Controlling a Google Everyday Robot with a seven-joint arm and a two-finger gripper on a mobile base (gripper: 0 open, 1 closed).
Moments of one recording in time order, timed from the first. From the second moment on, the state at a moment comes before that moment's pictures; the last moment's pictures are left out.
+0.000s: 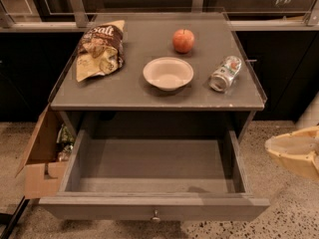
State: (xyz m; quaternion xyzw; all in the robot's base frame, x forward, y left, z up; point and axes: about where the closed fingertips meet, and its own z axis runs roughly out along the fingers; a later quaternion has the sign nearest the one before) arm 0.358 -0.210 0.893 -0.41 0.81 0.13 0.39
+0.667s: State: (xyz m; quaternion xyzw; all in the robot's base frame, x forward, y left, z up) arm 0.338 -0.214 0.841 -0.35 0.83 0.16 0.41
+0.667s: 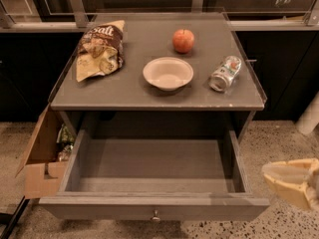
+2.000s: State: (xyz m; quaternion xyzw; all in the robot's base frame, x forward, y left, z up) arm 0.294 -0.196 0.700 -0.29 0.87 0.18 0.35
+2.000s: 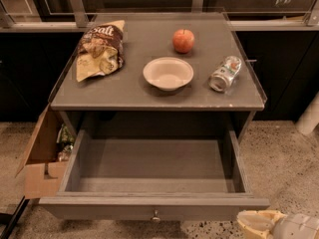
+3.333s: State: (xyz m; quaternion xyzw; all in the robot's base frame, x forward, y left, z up) arm 0.309 -0.202 0.645 -0.22 0.89 0.21 0.35
